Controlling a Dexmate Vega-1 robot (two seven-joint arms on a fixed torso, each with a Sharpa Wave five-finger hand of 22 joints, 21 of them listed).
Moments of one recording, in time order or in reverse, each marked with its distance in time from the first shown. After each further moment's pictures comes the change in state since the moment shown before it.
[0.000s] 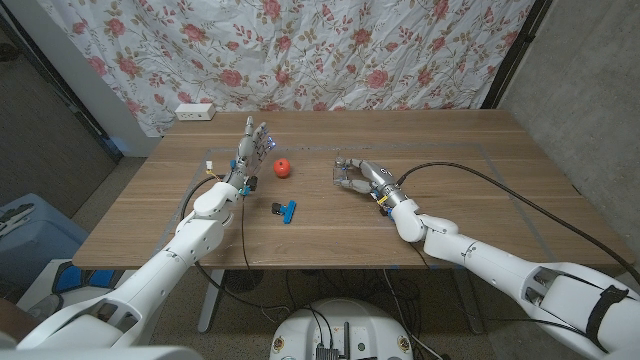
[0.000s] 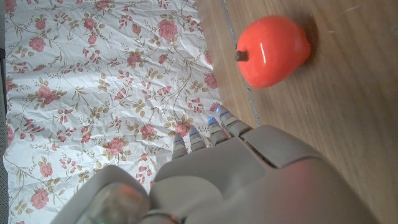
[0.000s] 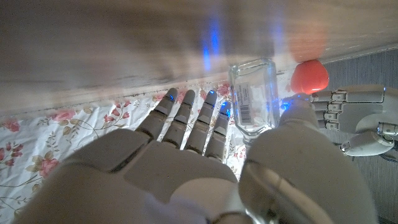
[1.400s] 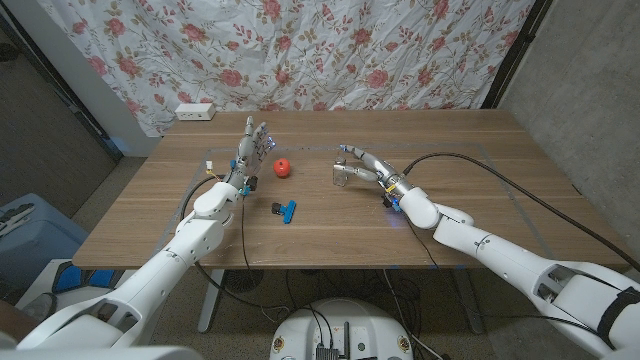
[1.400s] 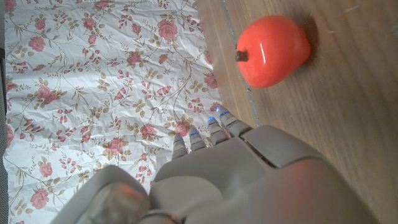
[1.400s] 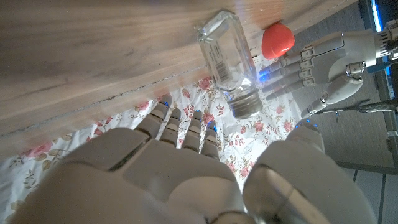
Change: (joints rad) left arm 0.000 0.000 0.000 -0.001 0.000 0.000 0.002; left_hand 0.000 0.000 0.000 0.000 0.000 0.000 0.000 0.000 0.000 0.000 0.000 0.000 0.000 0.000 0.000 0.000 0.000 0.000 0.000 0.000 0.000; right arm -0.028 -0.048 0.124 -0.081 0.226 0.177 0.259; right_hand -0.189 -0.008 -0.054 0.038 0.008 -0.264 0.061 -0.174 -0.012 -0.338 0.067 -0.008 -0.089 -0.253 0.108 -0.149 -0.055 -0.146 -0.004 0.000 -0.002
